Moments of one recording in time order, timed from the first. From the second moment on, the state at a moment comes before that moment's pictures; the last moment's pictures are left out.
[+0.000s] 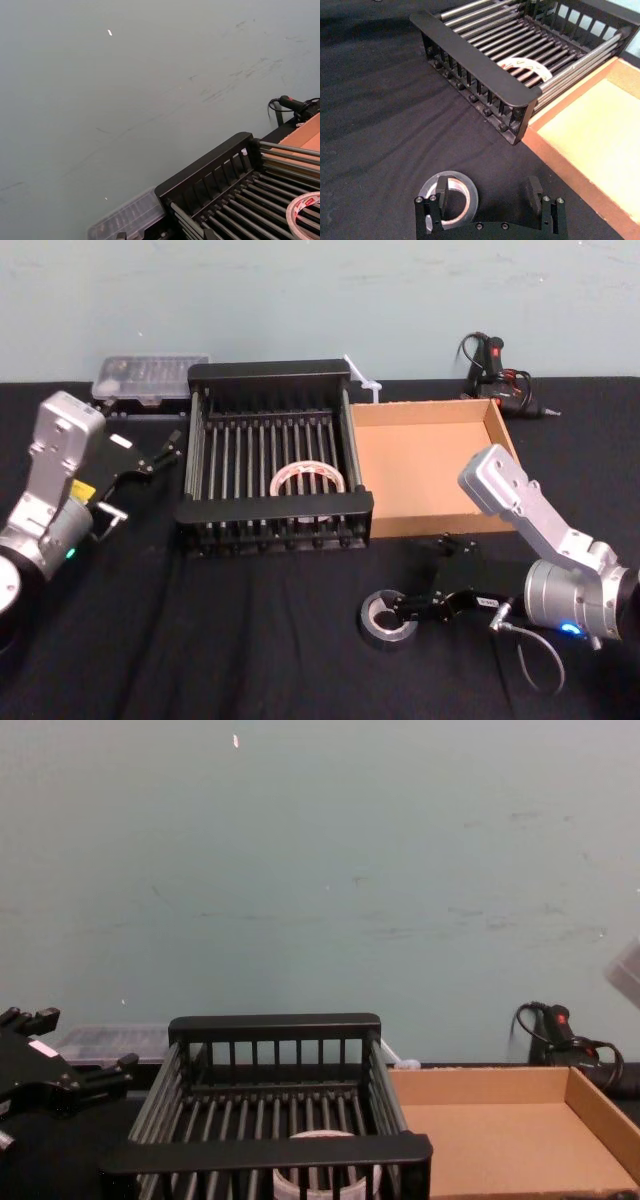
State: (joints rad) left arm -0.20 0.60 0.45 -1.41 -0.25 -0.12 0.03; right arm 0.14 0.64 -0.50 -1.74 0.32 0.48 0.50
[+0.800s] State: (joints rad) left arm -0.20 0.60 0.45 -1.41 -0.25 -0.12 0.03; right arm 0.16 0.63 -0.53 -1.70 0.32 0.49 0.50
